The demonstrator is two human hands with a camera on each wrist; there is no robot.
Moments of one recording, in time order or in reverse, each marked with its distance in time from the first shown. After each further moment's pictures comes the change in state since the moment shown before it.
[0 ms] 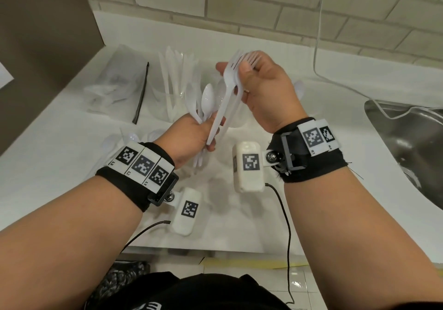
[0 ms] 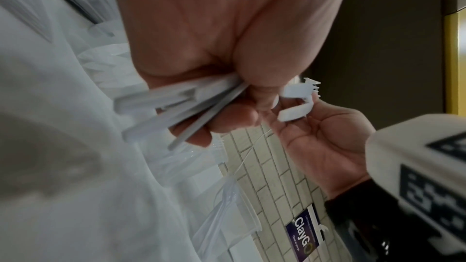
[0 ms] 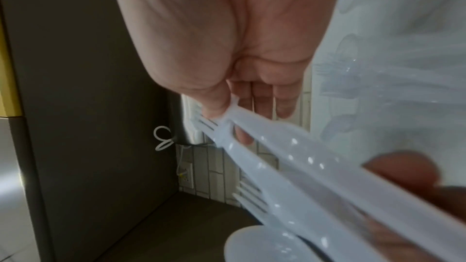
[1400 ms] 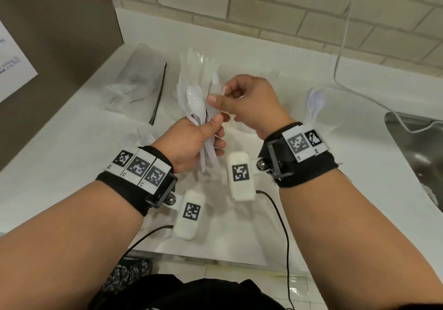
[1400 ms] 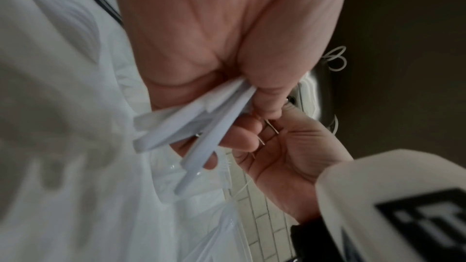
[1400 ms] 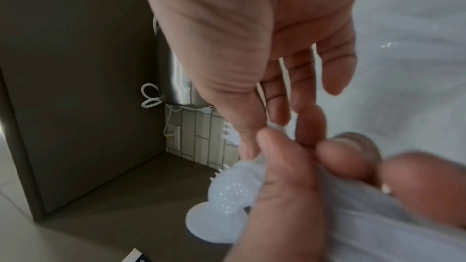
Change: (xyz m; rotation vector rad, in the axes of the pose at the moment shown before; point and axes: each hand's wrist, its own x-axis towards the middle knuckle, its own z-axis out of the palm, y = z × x) left_hand 0.006 -0.013 -0.033 -0.344 -0.037 -0.094; right_hand 0.026 0.023 0.038 -0.498 -0.018 0.092
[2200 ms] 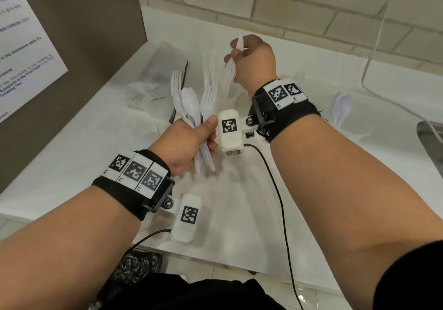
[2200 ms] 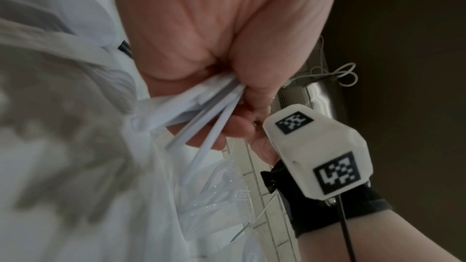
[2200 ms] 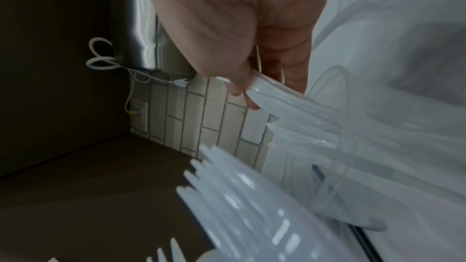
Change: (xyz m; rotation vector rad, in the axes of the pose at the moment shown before) left_hand -0.015 0.005 -0.029 0.032 0.258 -0.006; right_hand 0.094 -0.016 0.040 0.065 0.173 -0.056
